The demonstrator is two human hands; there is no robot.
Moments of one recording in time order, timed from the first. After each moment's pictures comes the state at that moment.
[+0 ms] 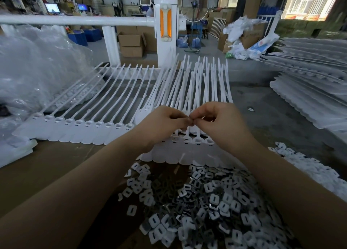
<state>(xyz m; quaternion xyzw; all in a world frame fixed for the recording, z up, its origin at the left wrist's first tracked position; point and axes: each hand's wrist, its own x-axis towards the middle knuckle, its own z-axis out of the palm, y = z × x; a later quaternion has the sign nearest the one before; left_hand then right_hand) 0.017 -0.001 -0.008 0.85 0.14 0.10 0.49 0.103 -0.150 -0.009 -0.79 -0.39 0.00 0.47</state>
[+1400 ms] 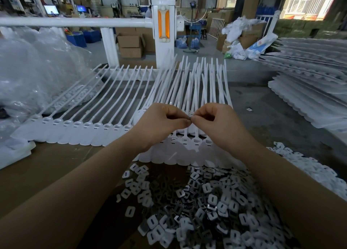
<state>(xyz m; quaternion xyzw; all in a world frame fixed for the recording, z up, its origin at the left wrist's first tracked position) 0.018 0.000 -0.008 0.84 0.10 0.16 0.51 0.106 -0.150 -0.008 -0.80 -0.37 0.03 0.48</state>
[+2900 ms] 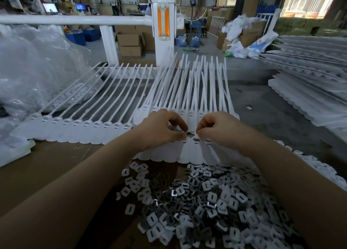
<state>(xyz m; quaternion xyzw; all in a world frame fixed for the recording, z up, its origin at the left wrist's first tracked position) 0.017 0.007 -0.019 0.92 0.10 0.08 0.37 0.114 -0.159 -0.006 -0.87 -0.35 0.15 0.32</state>
